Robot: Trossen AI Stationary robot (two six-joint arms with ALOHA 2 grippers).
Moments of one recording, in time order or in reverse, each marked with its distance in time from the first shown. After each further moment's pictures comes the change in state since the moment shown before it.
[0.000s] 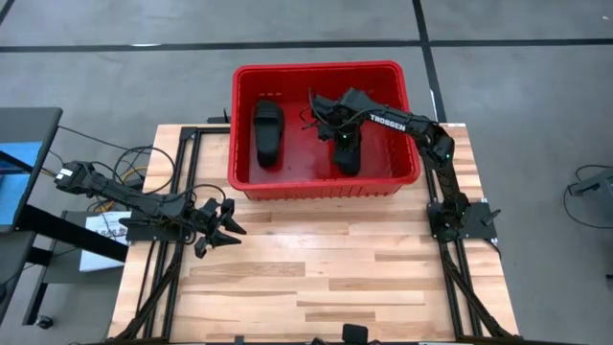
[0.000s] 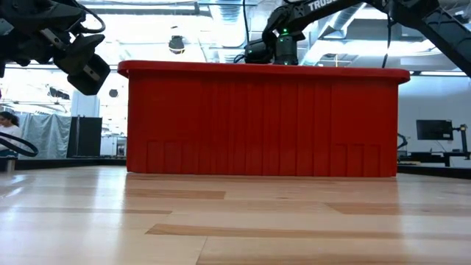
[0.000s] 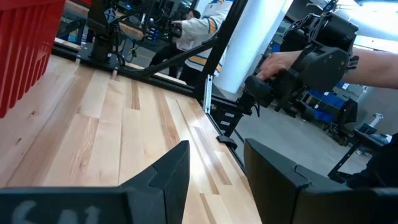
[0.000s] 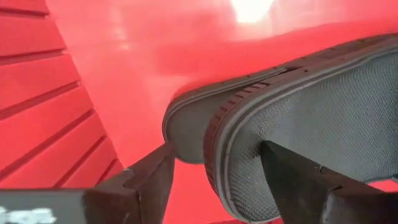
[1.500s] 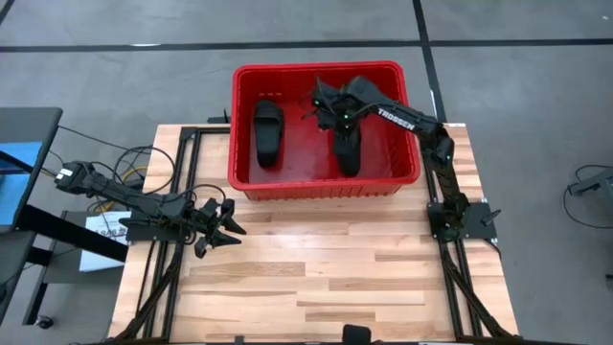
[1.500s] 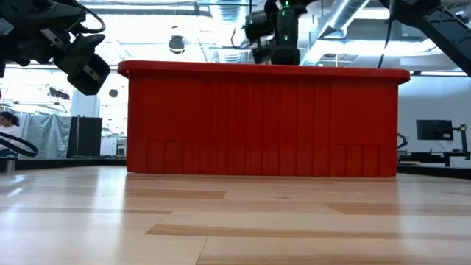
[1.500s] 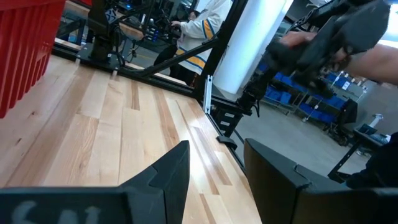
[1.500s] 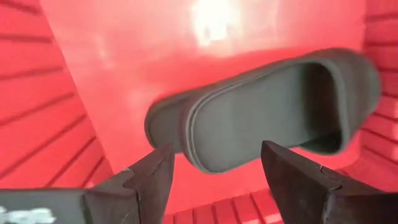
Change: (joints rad) left arm 0.000 0.000 0.000 0.001 0.000 -0.001; right arm 0.029 -0.011 0.248 -0.142 0.106 0.001
